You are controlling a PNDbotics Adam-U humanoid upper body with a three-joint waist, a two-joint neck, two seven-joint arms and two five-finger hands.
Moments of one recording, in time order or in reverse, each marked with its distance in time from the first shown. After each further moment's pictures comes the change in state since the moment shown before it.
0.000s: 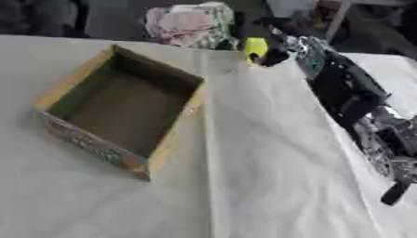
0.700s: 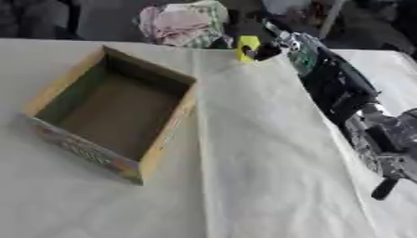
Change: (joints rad) left arm -0.026 0.008 0.025 0.000 -0.003 -0.033 0.020; right arm 0.038 -0.054 -0.005 -0.053 -0.078 0.005 -0.016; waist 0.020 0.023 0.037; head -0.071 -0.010
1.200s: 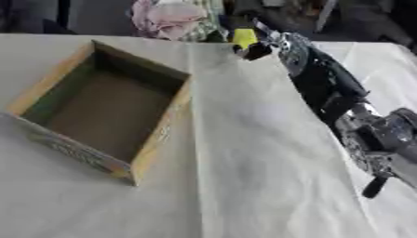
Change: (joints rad) left arm -0.008 0.000 0.004 0.000 0.009 -0.001 0.001; right arm 0.008 -0.008 0.000 -0.029 -0.007 0.000 -0.006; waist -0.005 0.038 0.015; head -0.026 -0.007
